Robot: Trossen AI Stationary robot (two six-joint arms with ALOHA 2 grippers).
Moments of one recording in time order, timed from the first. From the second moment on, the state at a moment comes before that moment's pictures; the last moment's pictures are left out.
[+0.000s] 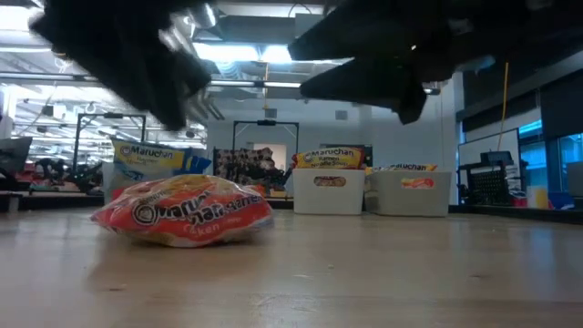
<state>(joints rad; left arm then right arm) -0.45 1.58 0.93 -0.25 -0.06 -0.28 0.57 1.90 0.89 0.70 0.70 0.45</state>
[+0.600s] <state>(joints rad) -0.58 1.45 0.76 -0.33 -0.36 -0.62 0.42 1.98 0.89 0.71 0.35 0.63</state>
